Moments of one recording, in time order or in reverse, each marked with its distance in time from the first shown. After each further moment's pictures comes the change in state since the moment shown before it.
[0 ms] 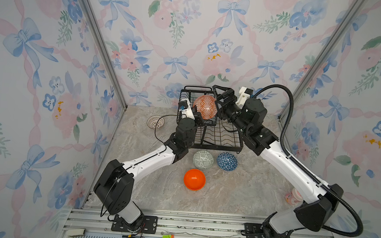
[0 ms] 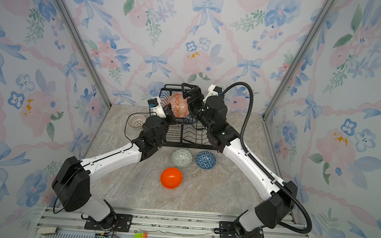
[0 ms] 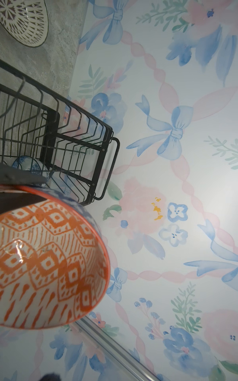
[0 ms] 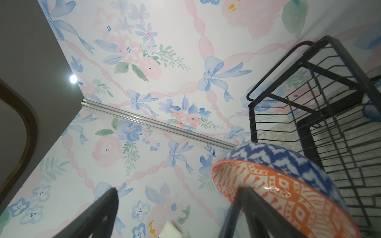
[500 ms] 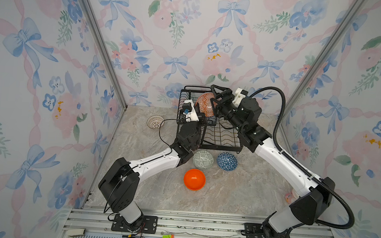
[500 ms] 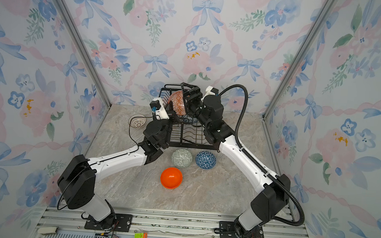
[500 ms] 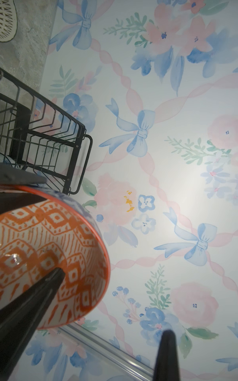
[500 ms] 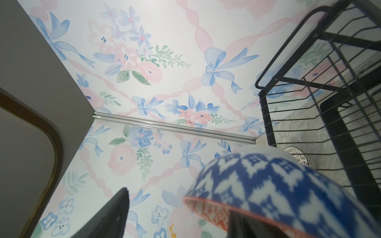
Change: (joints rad) left arm -0.069 0.034 -0.024 0.289 -0.104 0.196; right arm -0.027 0.062 0.003 0.083 -0.031 0.143
